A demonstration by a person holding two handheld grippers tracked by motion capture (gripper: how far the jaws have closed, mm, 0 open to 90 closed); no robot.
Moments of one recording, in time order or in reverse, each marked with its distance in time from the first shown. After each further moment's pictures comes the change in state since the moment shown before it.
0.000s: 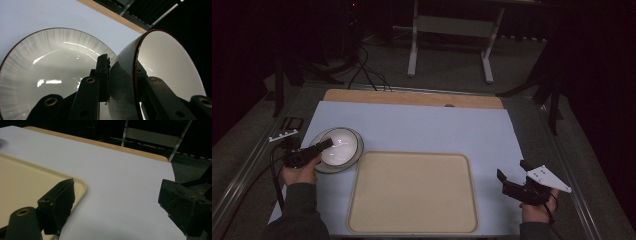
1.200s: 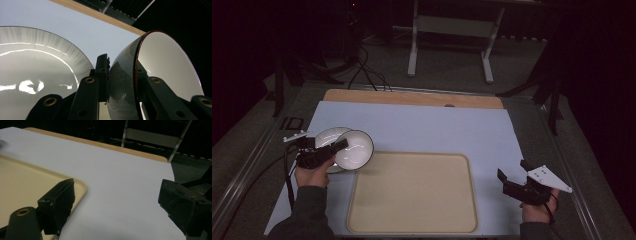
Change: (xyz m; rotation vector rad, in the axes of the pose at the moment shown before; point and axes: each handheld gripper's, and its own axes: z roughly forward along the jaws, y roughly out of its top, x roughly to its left) left arm -0.043 -0.009 0.007 0.026 -0.102 0.084; right arm -0.001 0.000 -0.001 -0.006 0.001 0.005
